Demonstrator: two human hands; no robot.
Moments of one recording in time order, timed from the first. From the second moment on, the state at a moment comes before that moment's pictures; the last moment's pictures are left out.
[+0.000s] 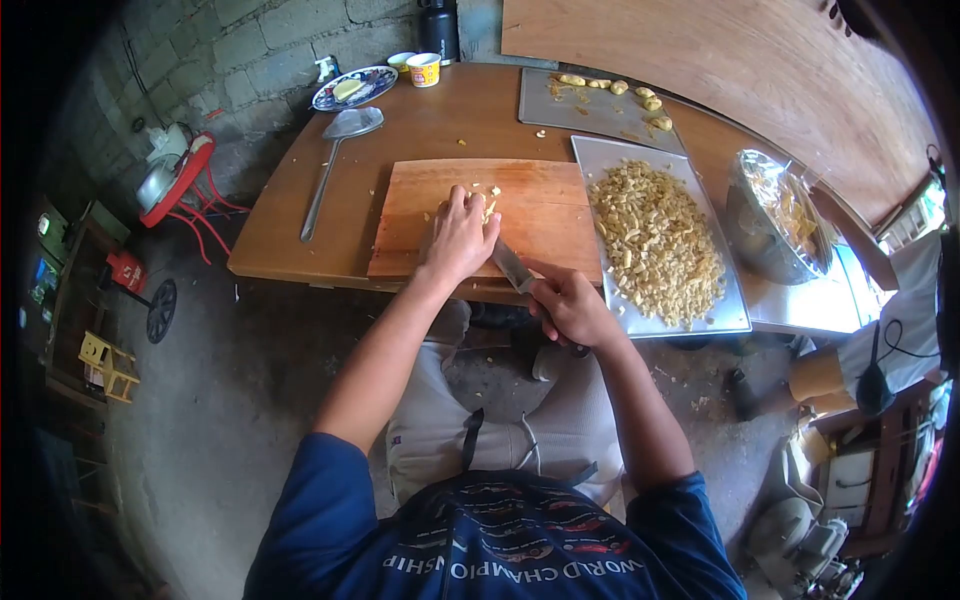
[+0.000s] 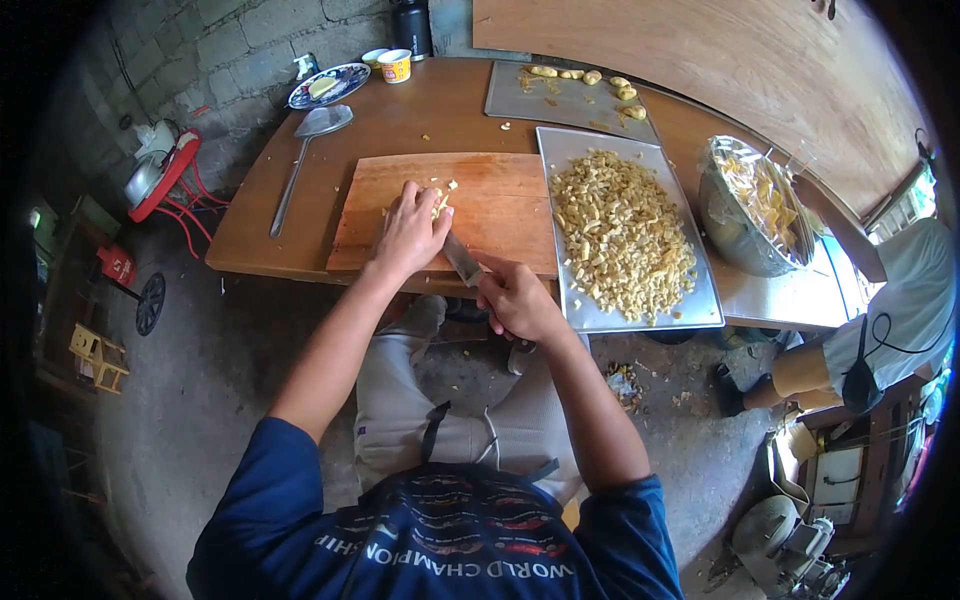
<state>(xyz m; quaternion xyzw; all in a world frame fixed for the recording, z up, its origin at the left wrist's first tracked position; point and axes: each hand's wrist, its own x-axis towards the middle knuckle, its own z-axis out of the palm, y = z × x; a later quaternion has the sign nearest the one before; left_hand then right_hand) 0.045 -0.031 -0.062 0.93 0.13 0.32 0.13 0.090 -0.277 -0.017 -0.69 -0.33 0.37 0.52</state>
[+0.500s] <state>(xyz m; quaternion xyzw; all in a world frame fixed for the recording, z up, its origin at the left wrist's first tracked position) 0.225 -0.122 -0.005 0.89 0.00 0.36 0.27 0.179 -0.375 0.034 -0.75 -0.25 0.21 0.57</state>
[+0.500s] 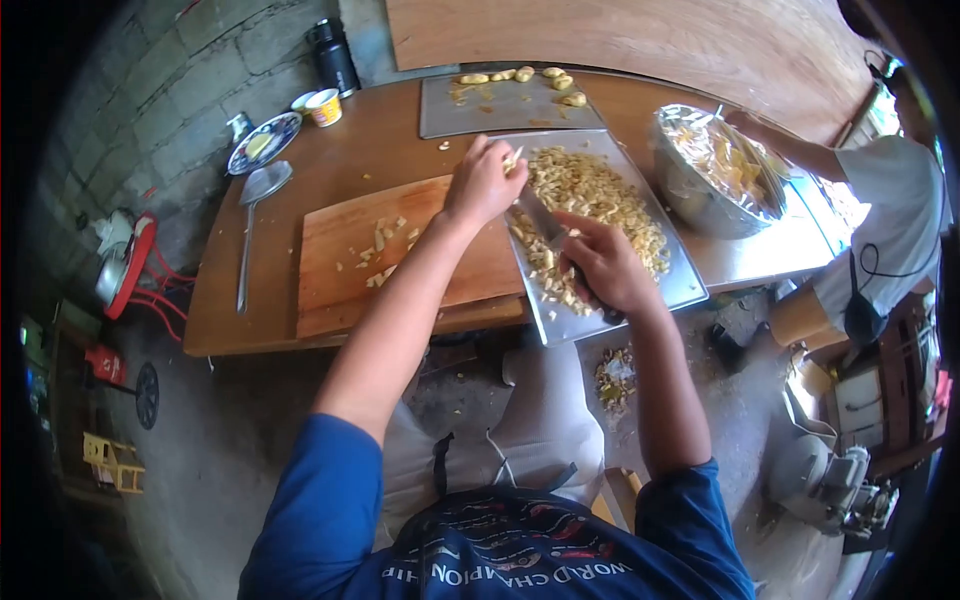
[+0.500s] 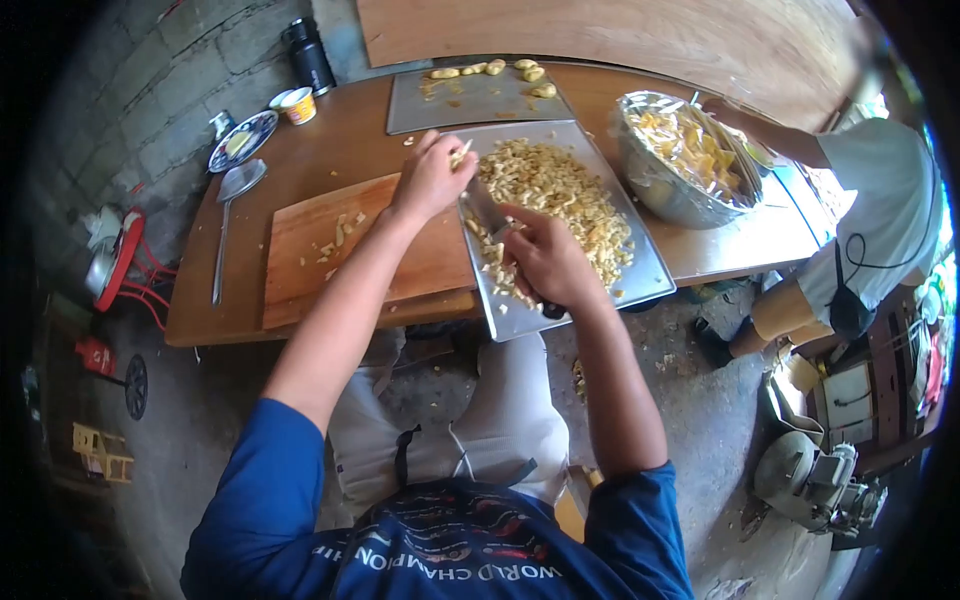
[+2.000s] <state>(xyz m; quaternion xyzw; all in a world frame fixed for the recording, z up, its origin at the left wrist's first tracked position) -0.001 0.007 -0.035 0.96 0.16 0.12 0.18 0.095 -0.315 0.002 -0.87 -0.32 0.15 0.34</state>
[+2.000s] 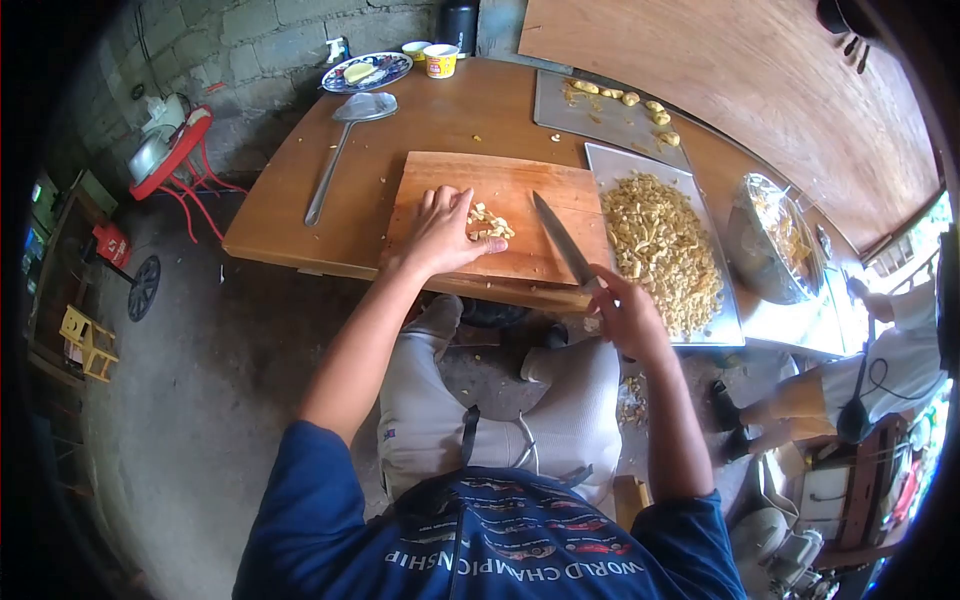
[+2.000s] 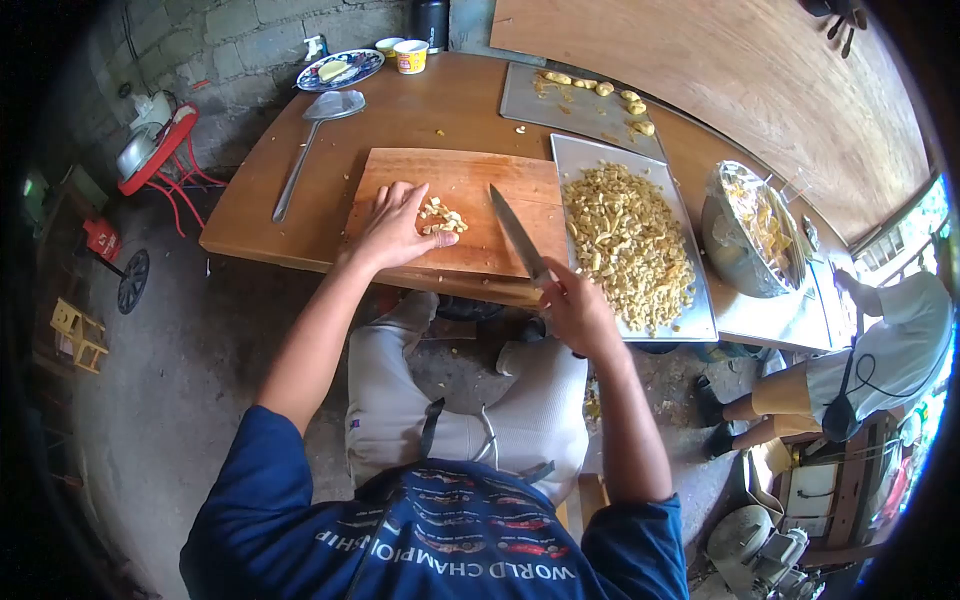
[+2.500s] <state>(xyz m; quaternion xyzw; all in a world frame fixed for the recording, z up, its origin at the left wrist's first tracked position) -0.001 -0.005 -0.043 0.92 0.07 0.22 0.32 0.057 -0.295 -0.013 -0.76 -0.29 0.33 0.48</state>
